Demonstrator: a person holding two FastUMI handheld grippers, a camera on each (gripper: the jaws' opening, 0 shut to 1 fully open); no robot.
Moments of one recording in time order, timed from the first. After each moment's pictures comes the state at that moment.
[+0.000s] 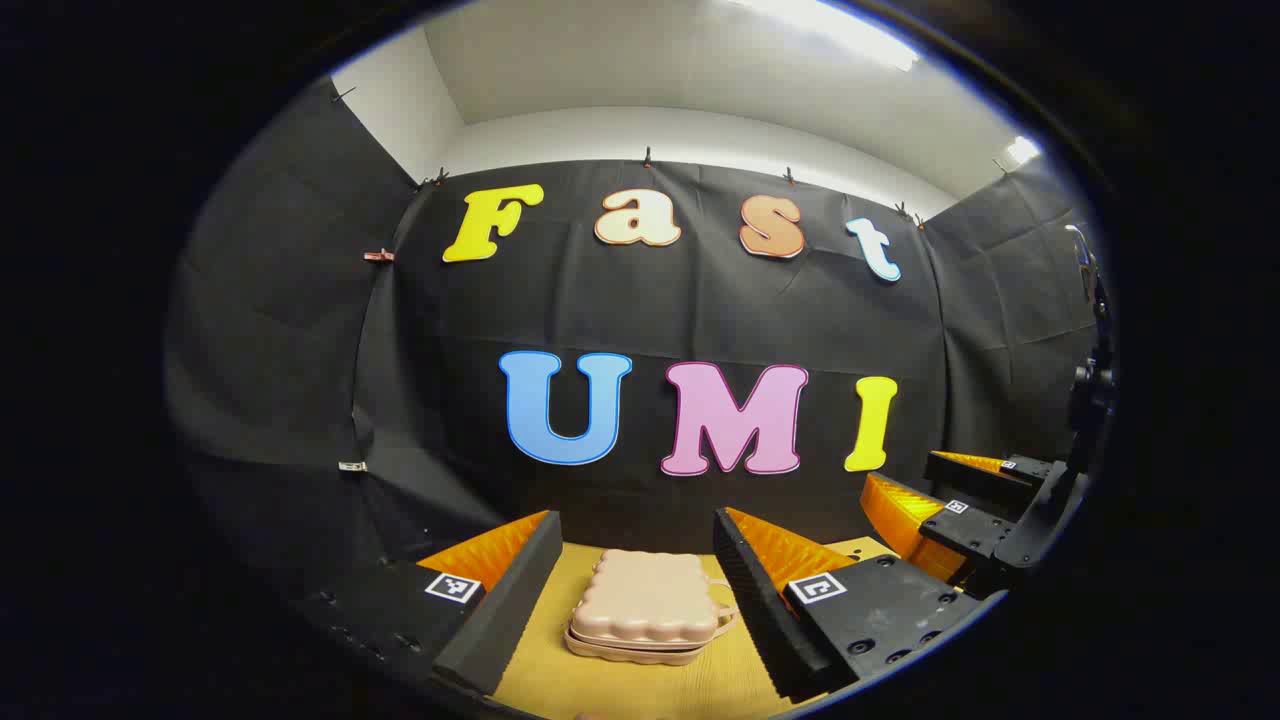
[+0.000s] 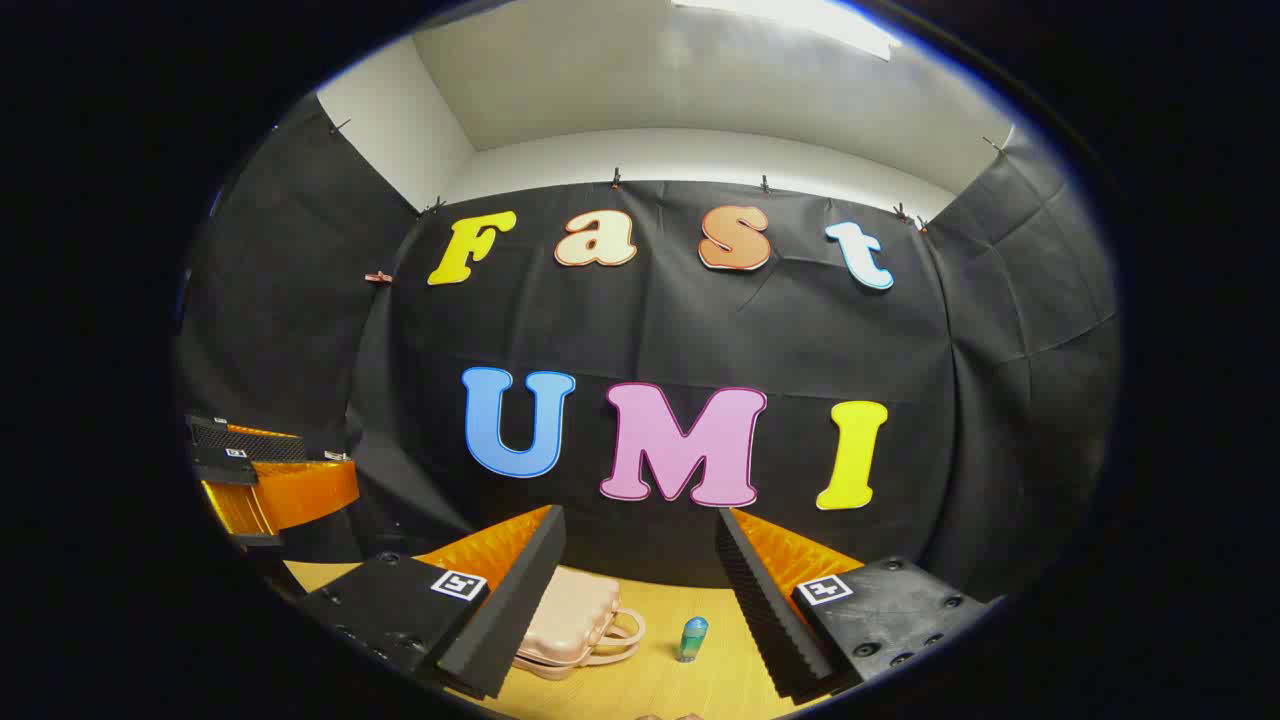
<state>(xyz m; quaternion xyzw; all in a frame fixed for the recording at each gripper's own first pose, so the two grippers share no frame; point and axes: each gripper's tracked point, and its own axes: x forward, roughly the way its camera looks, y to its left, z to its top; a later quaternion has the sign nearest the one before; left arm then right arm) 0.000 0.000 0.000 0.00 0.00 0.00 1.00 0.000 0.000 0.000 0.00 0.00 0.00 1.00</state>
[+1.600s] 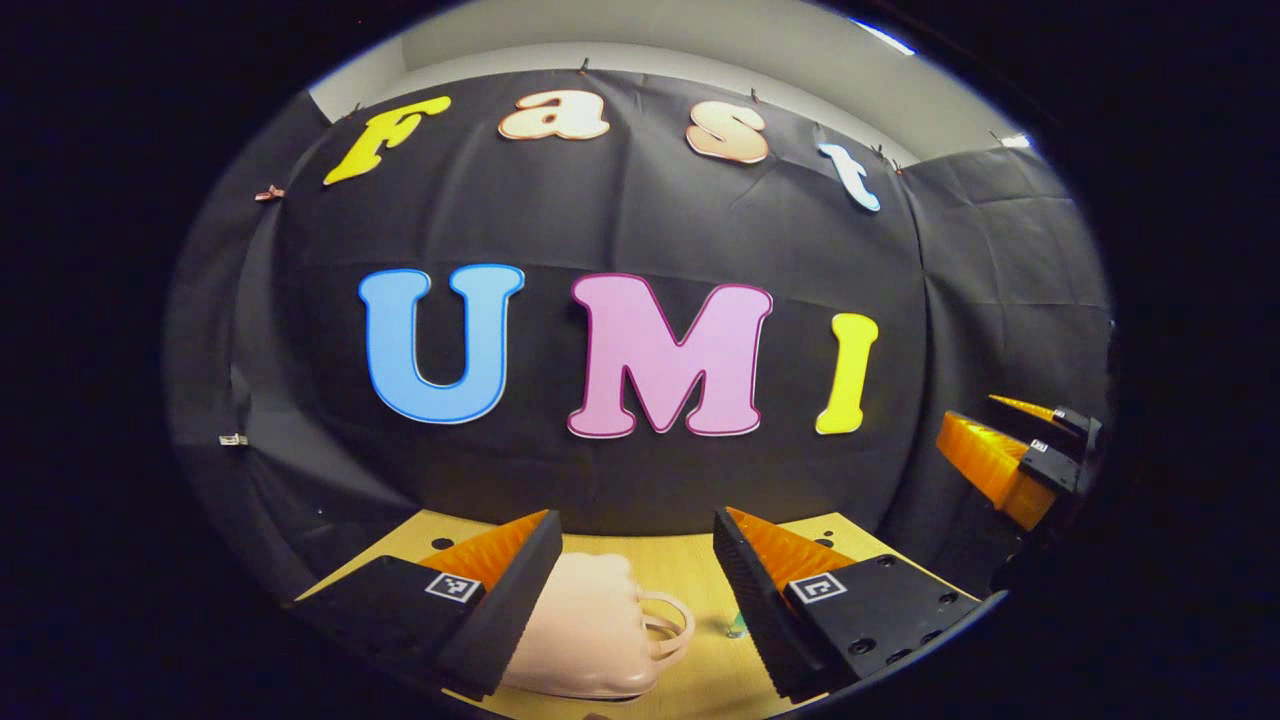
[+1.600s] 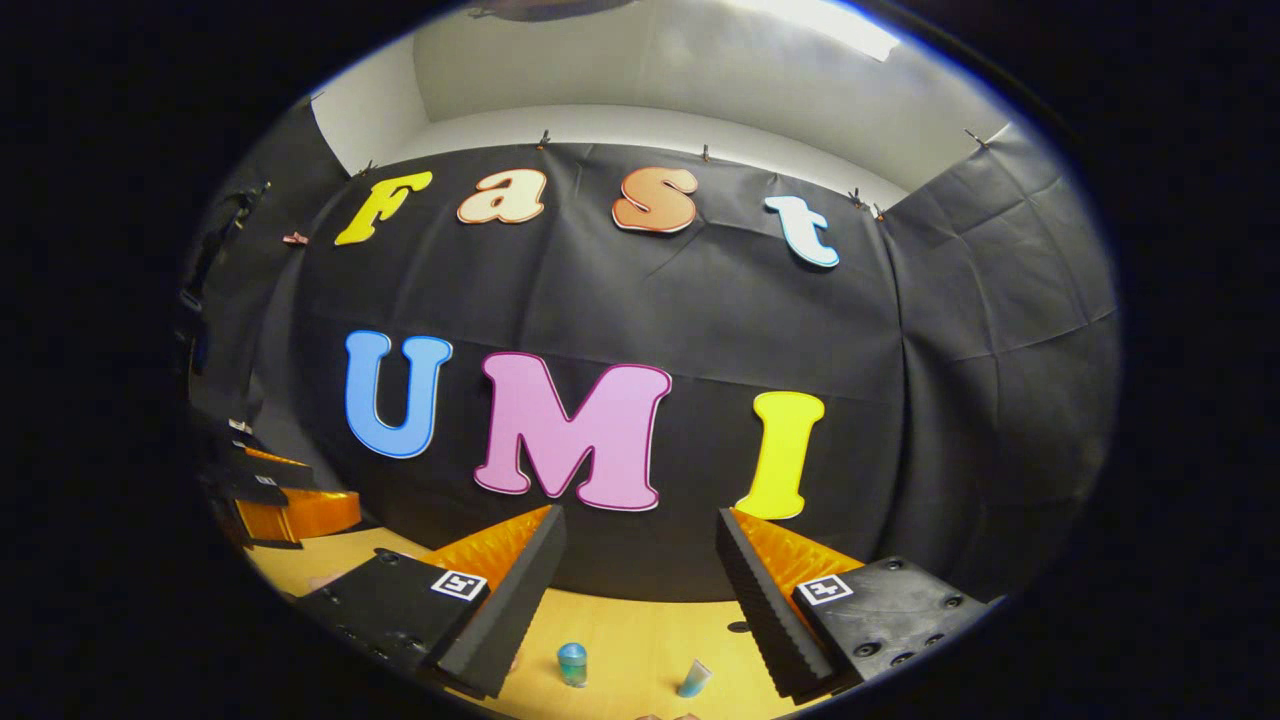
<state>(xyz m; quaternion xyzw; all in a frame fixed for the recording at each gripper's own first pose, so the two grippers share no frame) 0.223 -0.113 -0.097 0.01 0.11 -0.11 0.99 0.112 -0.156 -0.049 -0.04 0.02 -0.10 0.99</state>
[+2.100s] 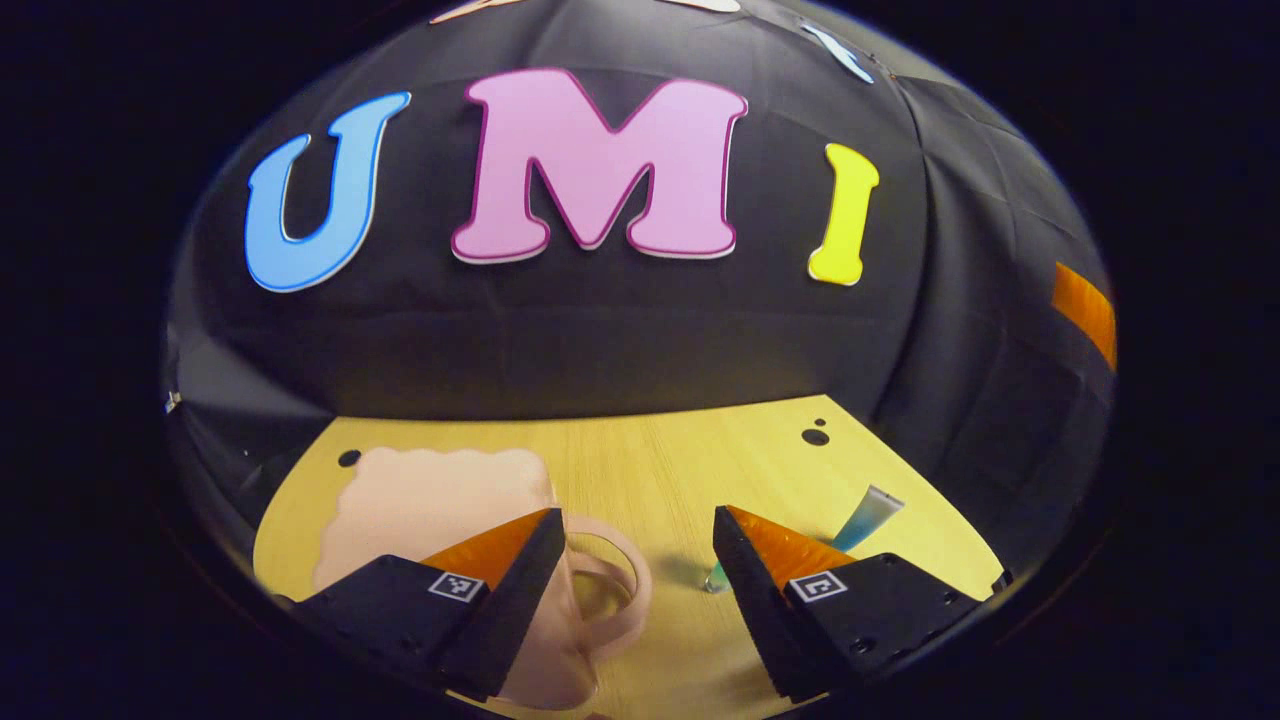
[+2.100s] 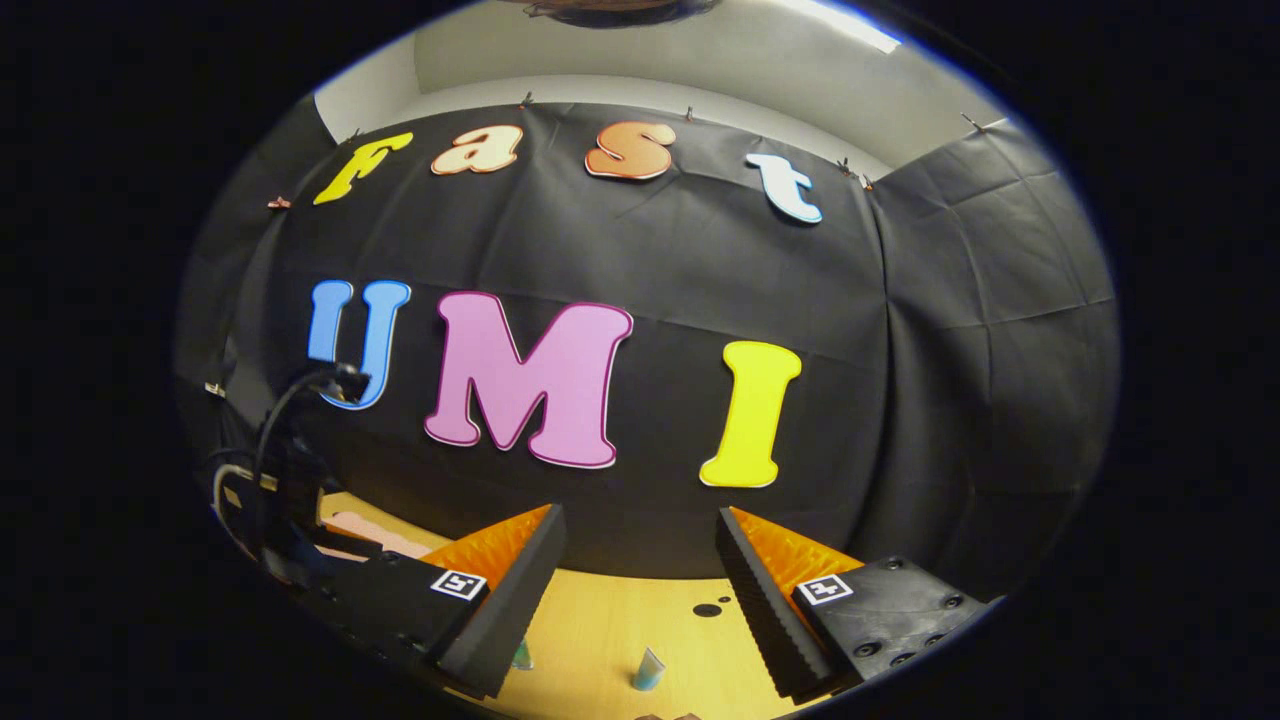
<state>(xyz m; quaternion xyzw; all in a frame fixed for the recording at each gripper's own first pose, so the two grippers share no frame) 0.295 -0.186 -0.295 0.03 0.32 -0.15 0.93 0.130 -0.218 -0.118 -0.05 0.07 -0.12 0.99</state>
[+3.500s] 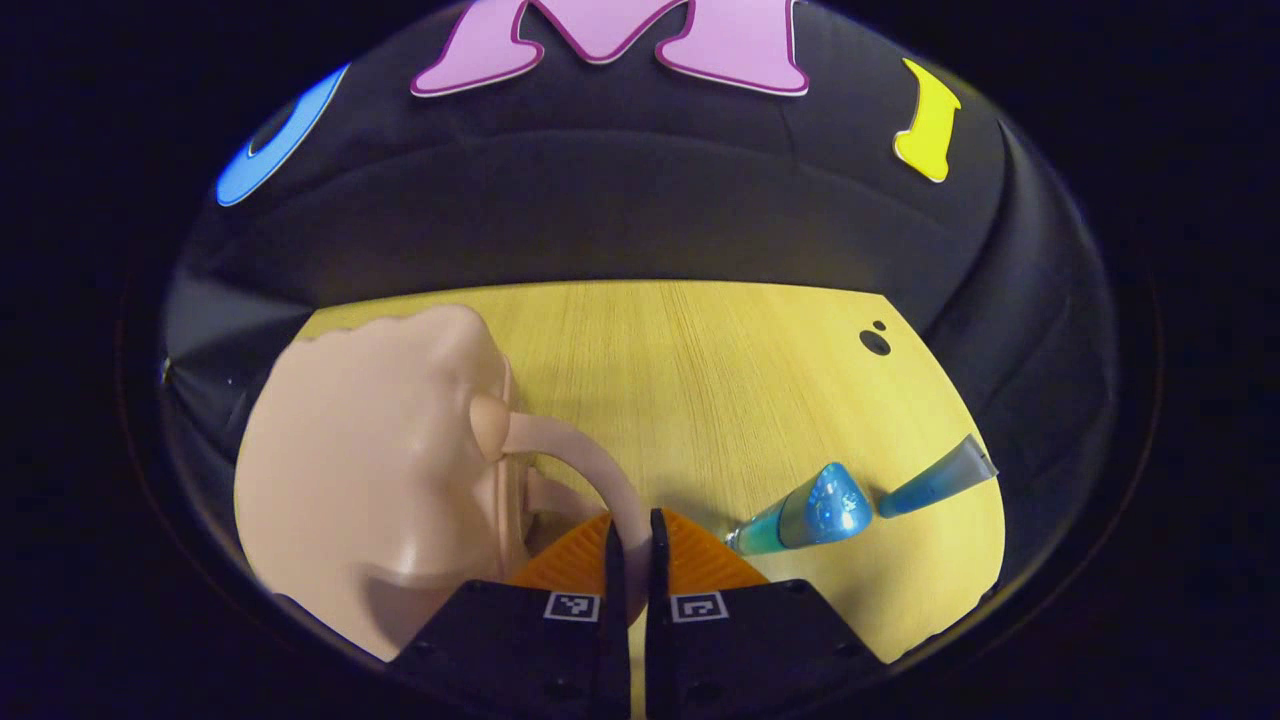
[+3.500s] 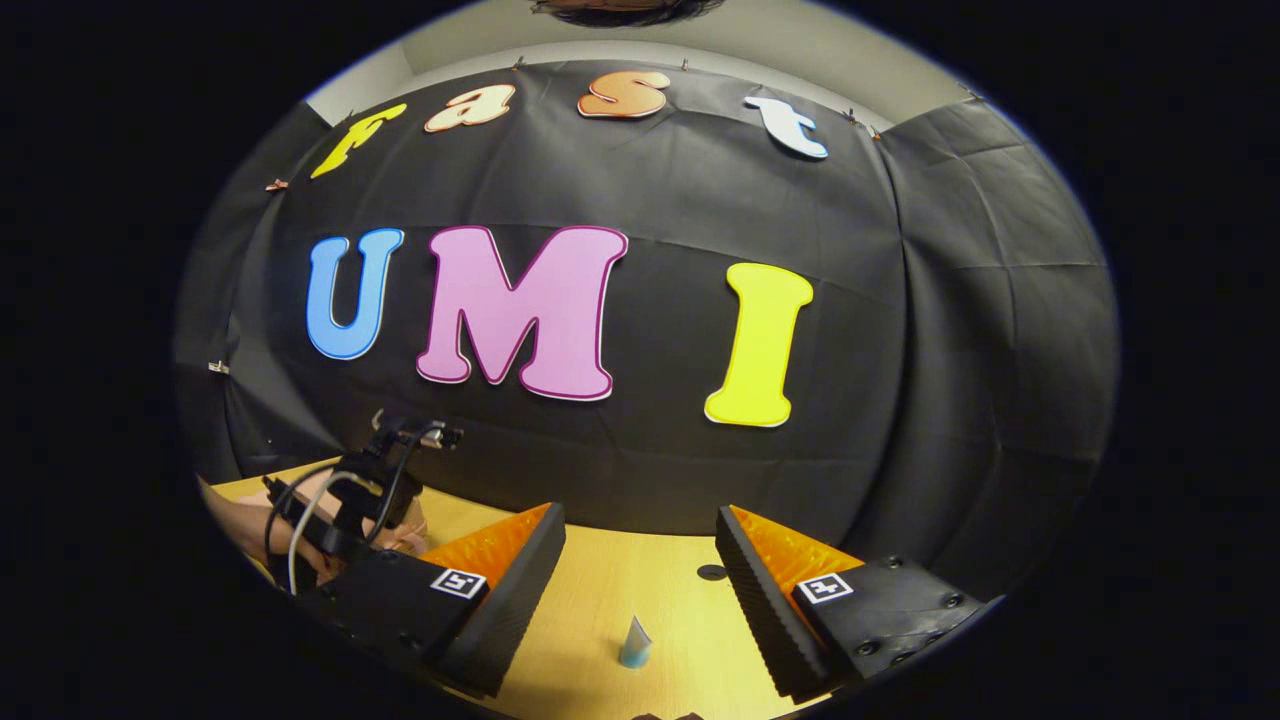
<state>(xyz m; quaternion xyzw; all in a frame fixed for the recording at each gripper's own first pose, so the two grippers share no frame) 0.317 -0.187 -0.376 0.03 0.47 -0.10 0.88 0.134 -0.232 -0.184 -0.02 0.13 -0.09 0.99</state>
